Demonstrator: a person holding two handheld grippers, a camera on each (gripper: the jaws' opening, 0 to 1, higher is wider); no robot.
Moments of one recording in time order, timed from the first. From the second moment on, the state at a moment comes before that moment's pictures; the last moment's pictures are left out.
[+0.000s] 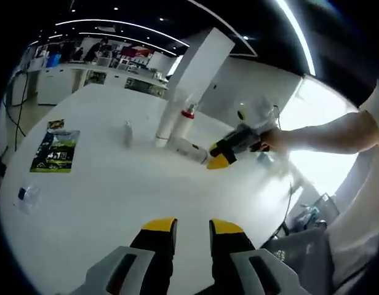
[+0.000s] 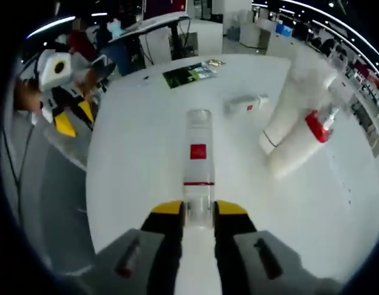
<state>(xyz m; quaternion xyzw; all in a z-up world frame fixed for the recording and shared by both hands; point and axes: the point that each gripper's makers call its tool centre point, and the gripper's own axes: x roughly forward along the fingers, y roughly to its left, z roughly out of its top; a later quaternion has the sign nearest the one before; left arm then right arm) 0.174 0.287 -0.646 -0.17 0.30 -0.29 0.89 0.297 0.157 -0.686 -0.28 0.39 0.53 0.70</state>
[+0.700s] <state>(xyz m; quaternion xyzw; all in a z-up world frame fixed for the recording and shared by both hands) 0.148 0.268 -0.604 -0.15 0.29 -0.35 0.88 0.192 0.177 -0.647 -0.31 0.32 0.51 0.73</state>
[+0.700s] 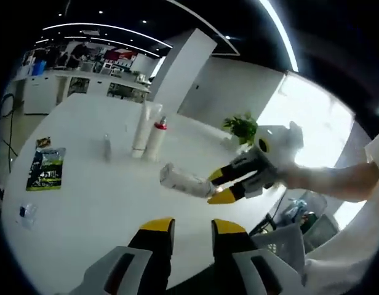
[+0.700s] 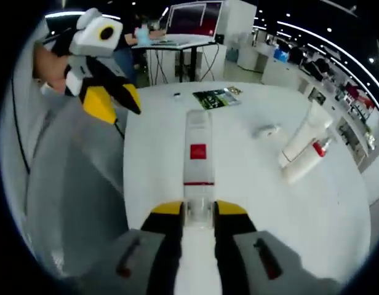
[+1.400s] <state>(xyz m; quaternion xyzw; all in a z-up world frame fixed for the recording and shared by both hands) 0.168 0.269 -0.573 -0.09 0.27 -0.40 0.87 0.175 0.168 -0.623 -0.43 0.27 0.52 0.69</state>
